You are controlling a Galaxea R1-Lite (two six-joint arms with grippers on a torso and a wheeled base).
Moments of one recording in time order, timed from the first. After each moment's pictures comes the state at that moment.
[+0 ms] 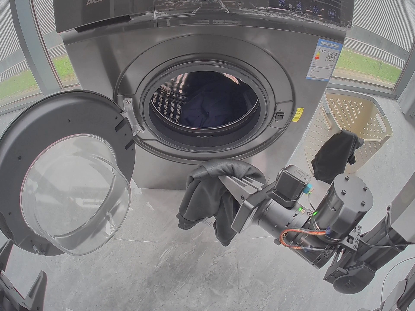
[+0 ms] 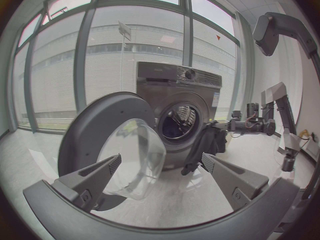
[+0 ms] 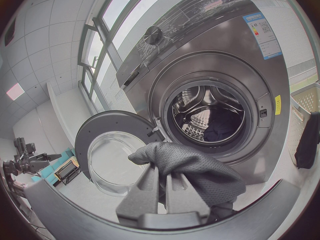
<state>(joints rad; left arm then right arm) 0.02 0.10 -0.16 -0.08 -0.25 0.01 0.89 1.90 -0.57 -1.50 -0.14 0.19</state>
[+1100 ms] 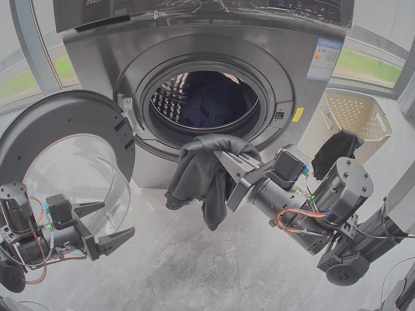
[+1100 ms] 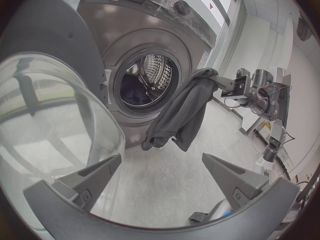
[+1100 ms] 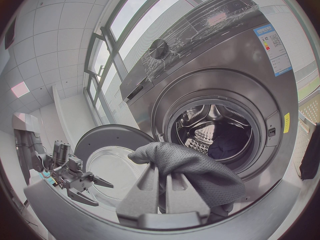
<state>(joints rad) -0.24 1.35 -0.20 -0.88 -0.40 0.07 0.87 1.93 -0.68 -1.55 -0.11 0.15</state>
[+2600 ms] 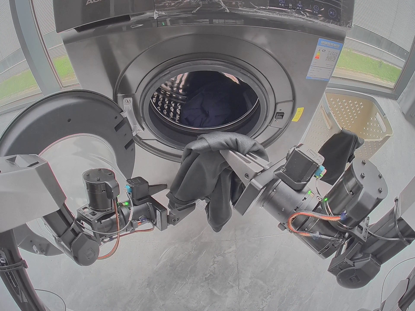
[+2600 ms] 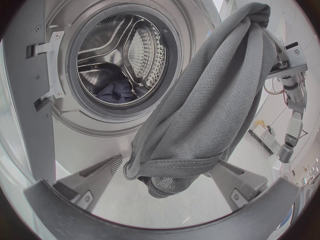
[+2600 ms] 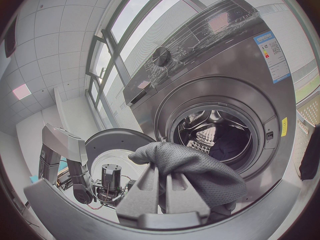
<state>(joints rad) -0.41 2.03 -0.55 -1.27 -0.36 0.04 0.88 1.87 -0.63 -1.55 -0.11 0.15</state>
